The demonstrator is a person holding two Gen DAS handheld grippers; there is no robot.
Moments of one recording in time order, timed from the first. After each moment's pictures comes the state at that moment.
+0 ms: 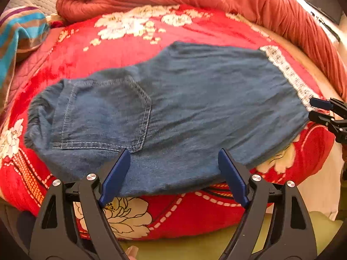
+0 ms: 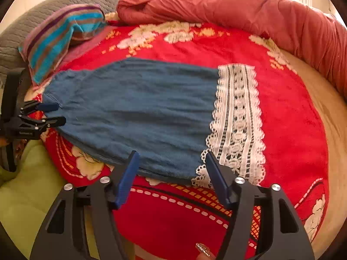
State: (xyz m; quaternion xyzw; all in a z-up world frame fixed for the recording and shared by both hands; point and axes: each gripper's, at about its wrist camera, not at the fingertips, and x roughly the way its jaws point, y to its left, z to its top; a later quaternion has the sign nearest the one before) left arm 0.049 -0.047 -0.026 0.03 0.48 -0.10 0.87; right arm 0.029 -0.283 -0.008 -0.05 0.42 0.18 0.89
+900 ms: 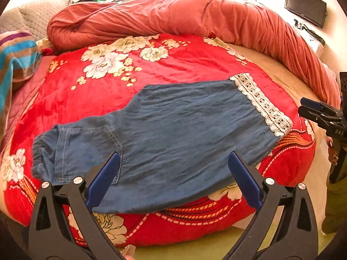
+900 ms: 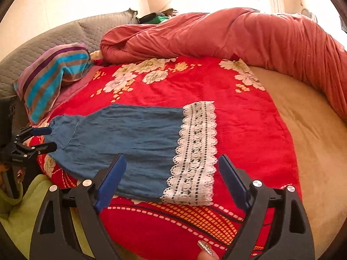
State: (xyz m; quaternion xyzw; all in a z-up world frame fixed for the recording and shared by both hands) left arm 0.049 -0.089 0.034 0.04 0.42 -0.15 0.89; right arm 0.018 -0.341 0.042 0.02 0.35 0.13 0.93
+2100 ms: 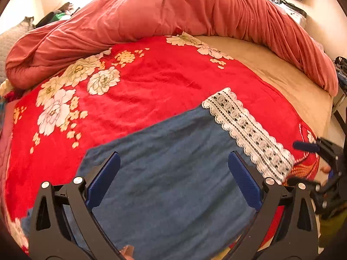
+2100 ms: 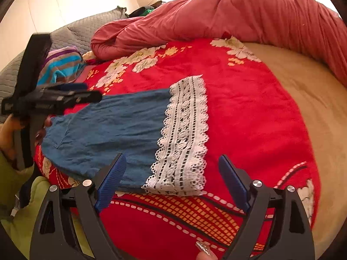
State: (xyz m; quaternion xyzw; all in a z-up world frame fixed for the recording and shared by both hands) left arm 0.162 -0.205 0.033 0.12 0.43 -0.22 0.86; right arm 0.035 -0.363 -0.006 0.07 0.39 0.14 0.91
